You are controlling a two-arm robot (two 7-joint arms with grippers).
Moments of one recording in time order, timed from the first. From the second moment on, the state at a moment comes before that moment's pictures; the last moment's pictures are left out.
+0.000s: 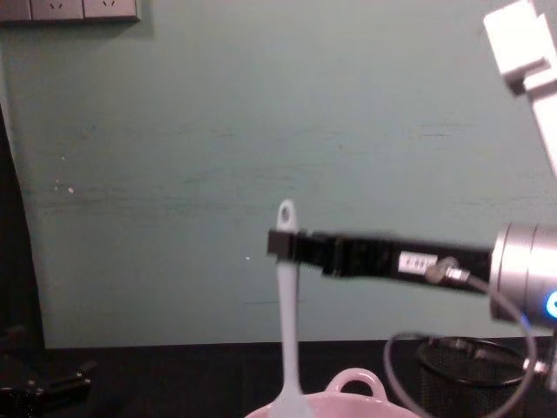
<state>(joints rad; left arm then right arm) -0.20 0.60 0.45 -1.41 -0.25 -0.12 0.03 0.40 0.42 -0.55 -1.53 0.65 0.13 0.50</state>
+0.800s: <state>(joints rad) -0.20 0.60 0.45 -1.41 -0.25 -0.12 0.03 0.41 0.57 -0.34 -1.63 0.71 0.13 0.42</state>
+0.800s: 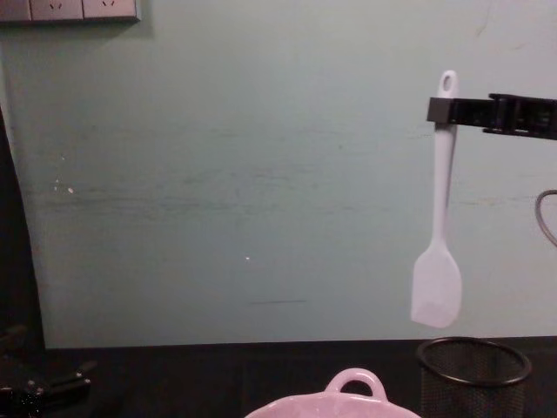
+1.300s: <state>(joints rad) -0.20 0.60 0.45 -1.41 -0.25 -0.12 0.03 0.38 0.58 -0.31 -1.62 0.72 0.14 0.40</state>
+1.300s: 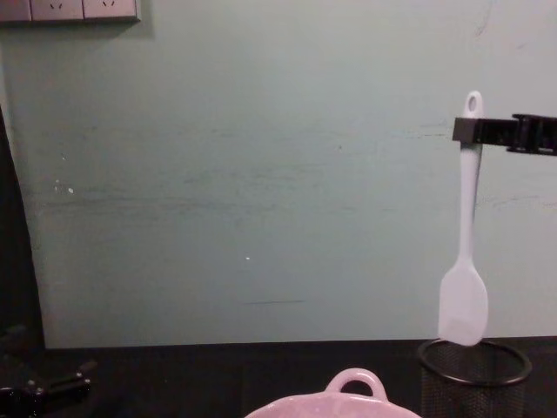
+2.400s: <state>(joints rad) -0.20 0.60 0.45 -1.41 -0.25 -0.12 0.03 0.39 0.55 -0.35 -1.37 0.92 0.20 0.48</state>
